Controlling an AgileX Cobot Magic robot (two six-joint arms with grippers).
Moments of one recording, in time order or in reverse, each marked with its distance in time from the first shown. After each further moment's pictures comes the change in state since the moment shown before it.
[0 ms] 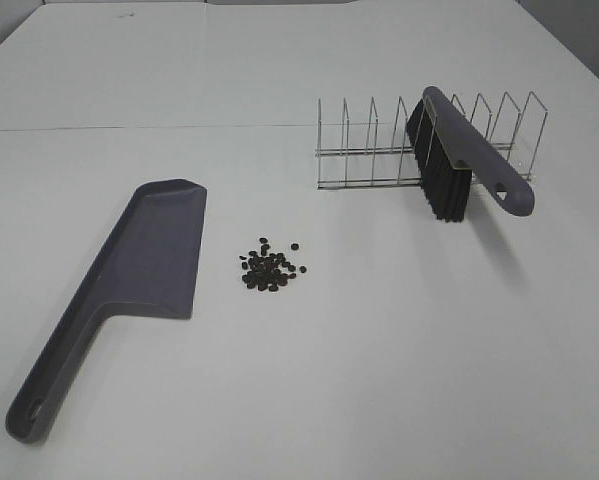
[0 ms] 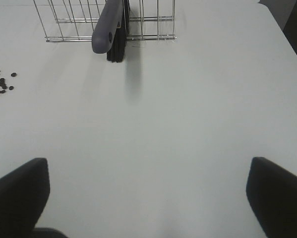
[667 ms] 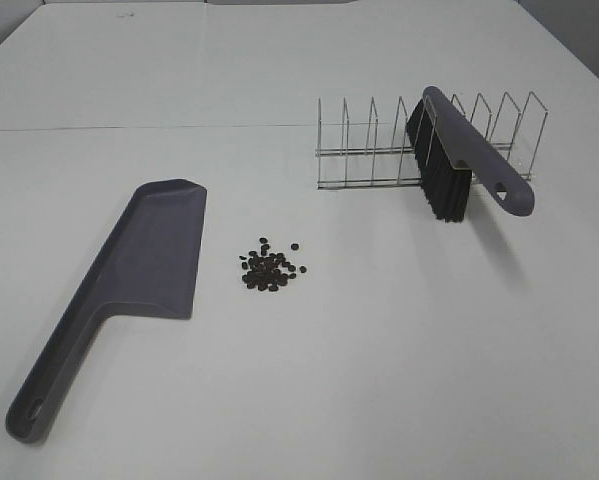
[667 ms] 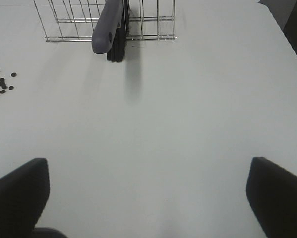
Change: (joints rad) left arm 0.000 0.008 0.000 0.000 0.000 -0.003; right arm 0.000 0.000 0.000 0.000 0.000 0.000
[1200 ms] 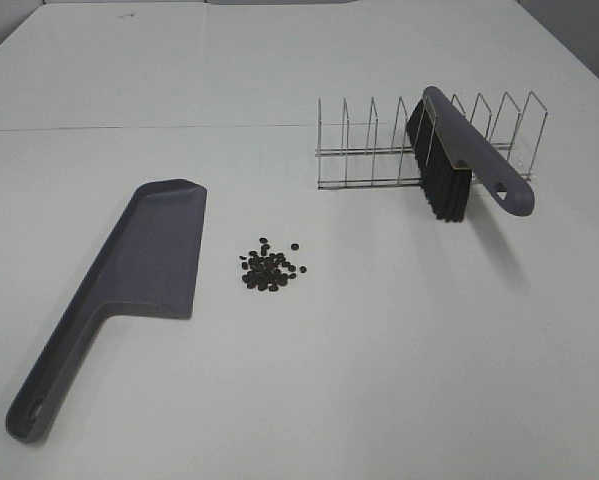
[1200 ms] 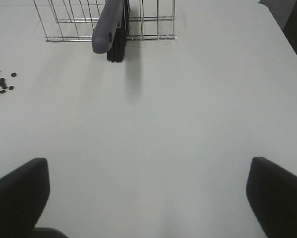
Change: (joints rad) left arm 0.000 0.063 -0.008 0.023 0.015 0.000; right arm 0.000 0.000 0.000 0.000 0.000 0.000
